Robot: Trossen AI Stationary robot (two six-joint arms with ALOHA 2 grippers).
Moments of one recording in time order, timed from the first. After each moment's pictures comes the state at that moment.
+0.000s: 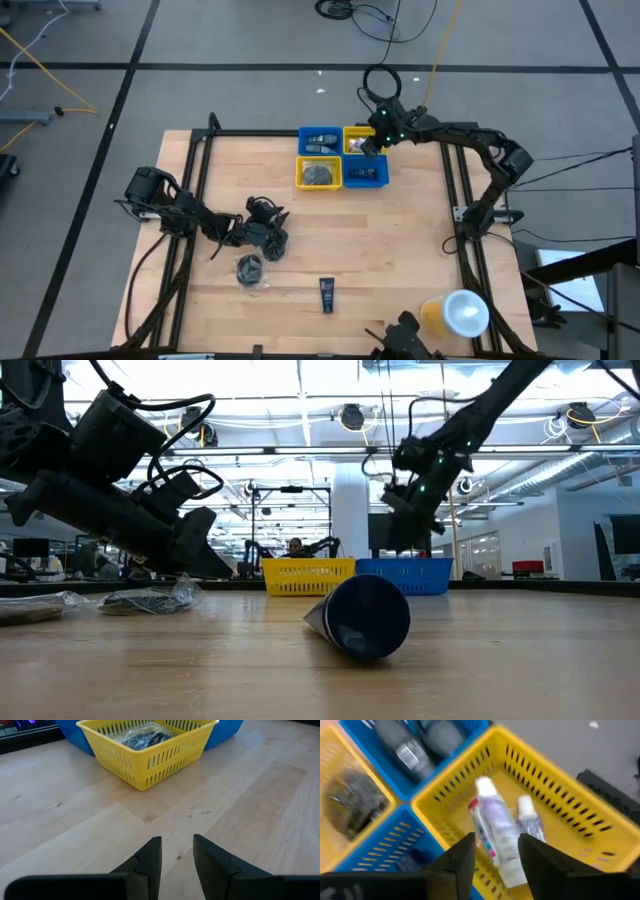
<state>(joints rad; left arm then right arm) -0.22 1.71 0.33 0.76 -0.78 -0.58 -0.80 1.70 1.10 -0.30 -0.18 0.06</state>
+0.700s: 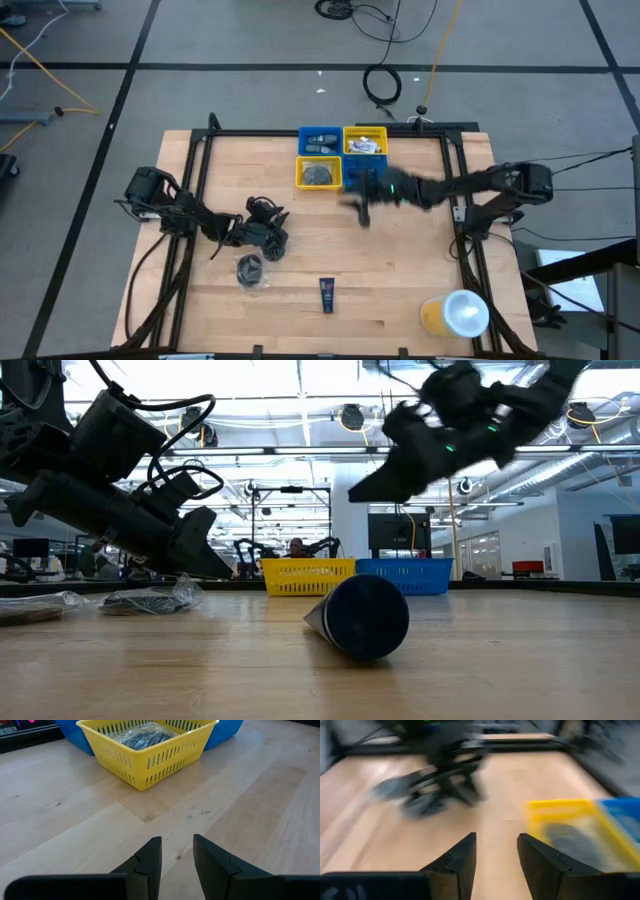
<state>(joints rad) -0.22 1.71 0.33 0.76 -0.78 -0.58 -0.20 1.49 0.61 0.55 -0.15 -0.06</state>
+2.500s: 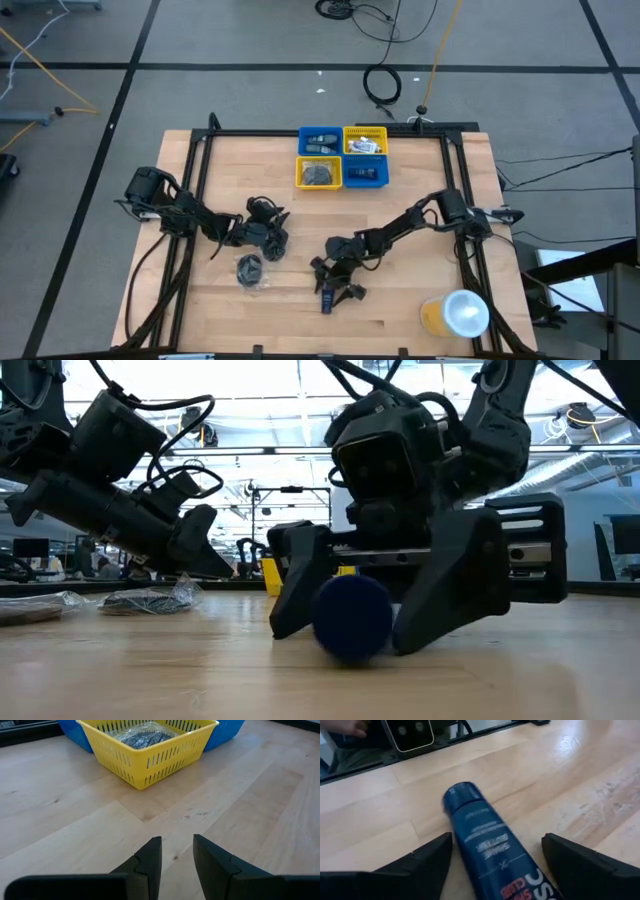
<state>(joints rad) -0.22 1.71 0.33 0.76 -0.78 -0.61 0.21 2.19 1.04 0.55 -0.67 -0.43</state>
